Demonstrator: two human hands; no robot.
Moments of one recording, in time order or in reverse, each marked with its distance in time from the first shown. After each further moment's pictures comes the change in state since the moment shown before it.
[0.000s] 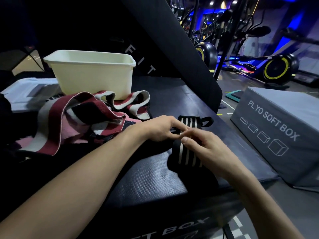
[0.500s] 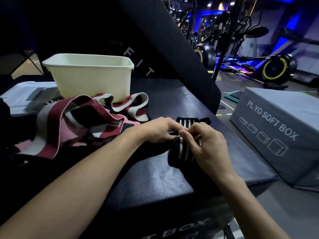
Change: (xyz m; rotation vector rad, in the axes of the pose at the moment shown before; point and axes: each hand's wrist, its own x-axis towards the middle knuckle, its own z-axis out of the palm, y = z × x) left_hand -0.002 -0.003 -0.001 0.011 0.008 -0.003; right_hand 0.004 0.002 0.017 -0.217 0.438 -0.078
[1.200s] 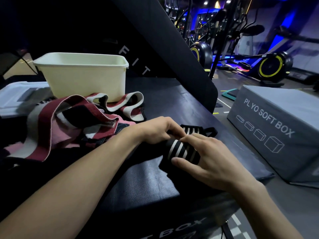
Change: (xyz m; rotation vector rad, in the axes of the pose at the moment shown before) left_hand 0.001 0.013 0.002 -0.161 -0.050 0.000; right_hand -0.010 -0.001 -0.034 -0.204 -0.428 -0.199
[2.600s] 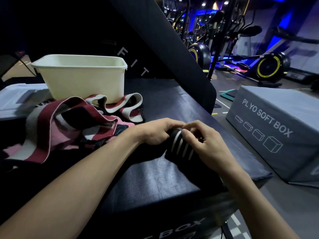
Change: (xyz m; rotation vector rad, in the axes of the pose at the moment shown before) left_hand -0.003 0.011 0.003 -0.095 0.012 -0.036; right_hand 0.023 0.028 0.021 0.409 0.255 0.249
